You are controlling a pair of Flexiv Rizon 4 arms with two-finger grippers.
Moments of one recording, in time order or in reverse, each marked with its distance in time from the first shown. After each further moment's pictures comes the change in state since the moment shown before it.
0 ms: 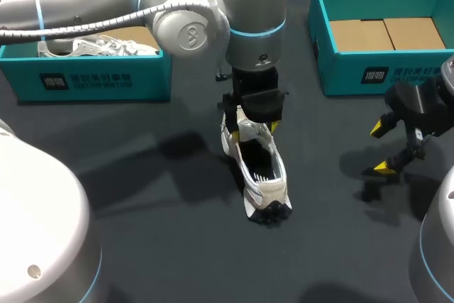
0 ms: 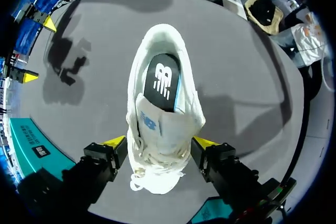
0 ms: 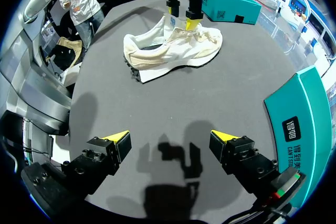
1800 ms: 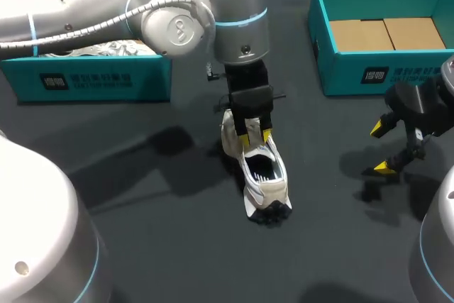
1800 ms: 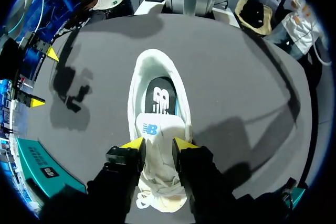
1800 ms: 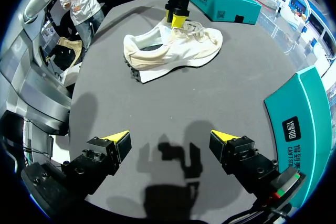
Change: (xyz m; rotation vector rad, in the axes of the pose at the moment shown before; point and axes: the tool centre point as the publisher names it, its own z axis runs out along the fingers) left arm 0.002 -0.024 0.001 0.199 -0.071 0.110; right arm 0.000 0.000 0.000 0.000 0.000 0.000
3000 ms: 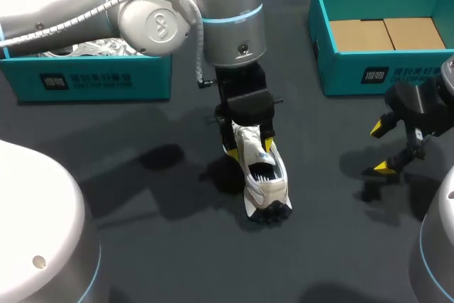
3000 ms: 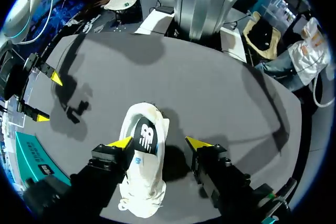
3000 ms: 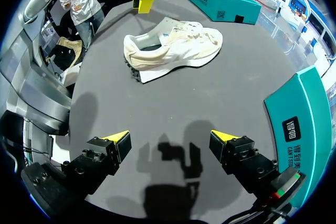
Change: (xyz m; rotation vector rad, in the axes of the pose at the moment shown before) left arm 0.024 -0.074 -0.031 0.050 0.027 -0.152; right arm 0.000 0.000 0.000 0.000 0.000 0.000
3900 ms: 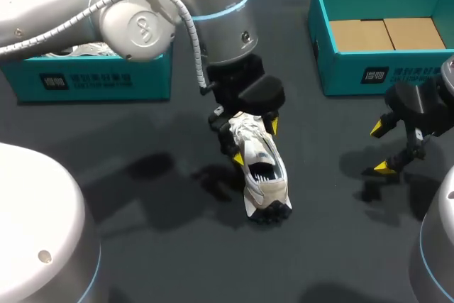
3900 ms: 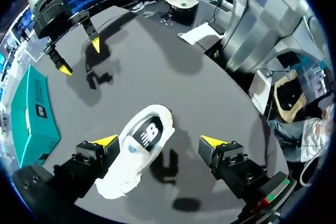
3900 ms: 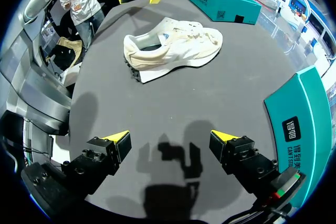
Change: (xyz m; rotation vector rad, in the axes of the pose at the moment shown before) left arm -0.002 -0.013 -0.014 0.013 -0.140 -0.533; right arm 0.000 0.000 0.000 0.000 0.000 0.000
